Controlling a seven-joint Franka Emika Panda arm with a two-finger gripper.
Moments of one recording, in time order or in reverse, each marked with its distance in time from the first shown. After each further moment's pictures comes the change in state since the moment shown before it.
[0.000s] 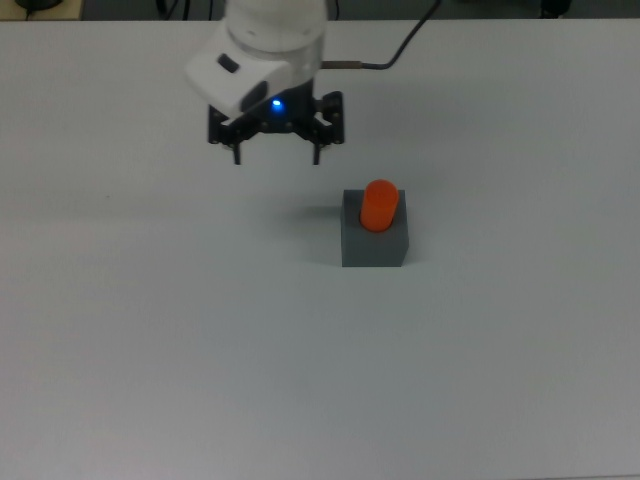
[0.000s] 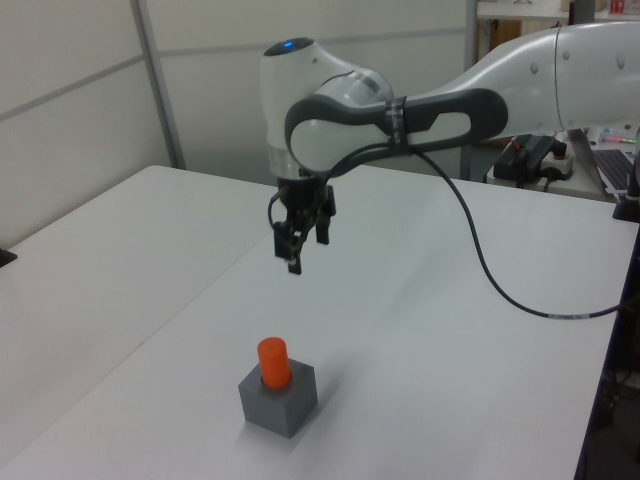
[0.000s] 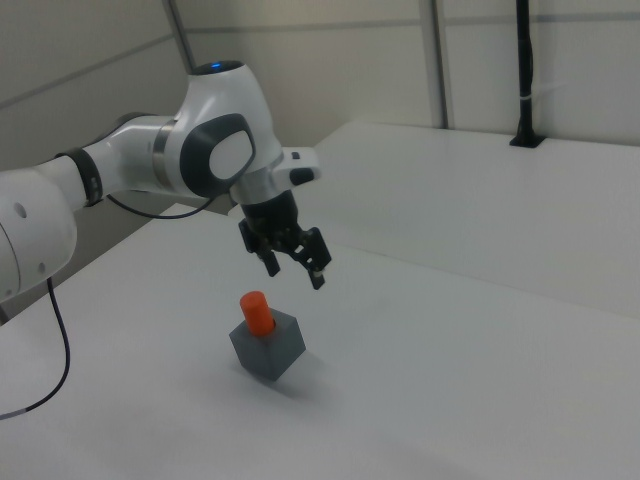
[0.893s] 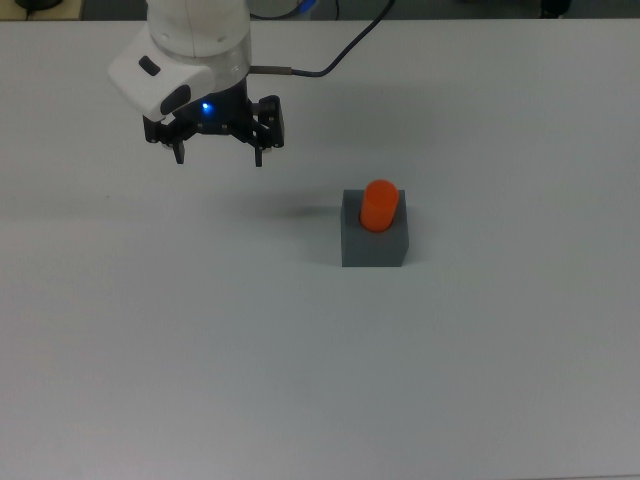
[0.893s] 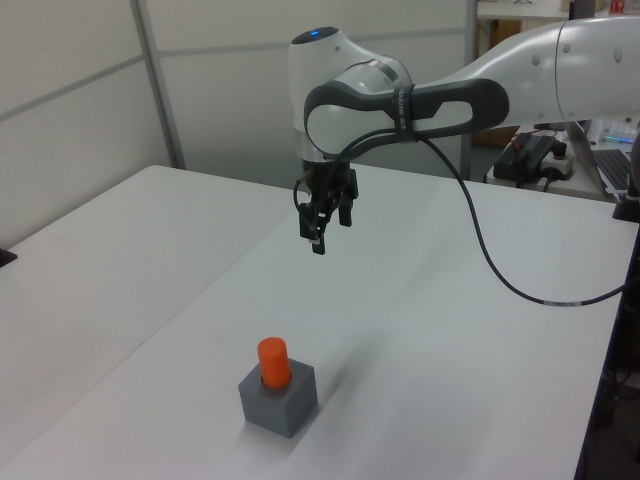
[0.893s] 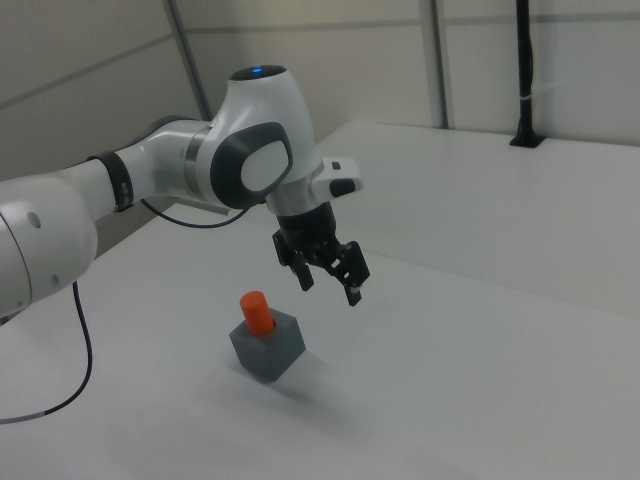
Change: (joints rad) arm -0.053 0.006 -0.042 -0.009 0.005 -0.001 -0.066
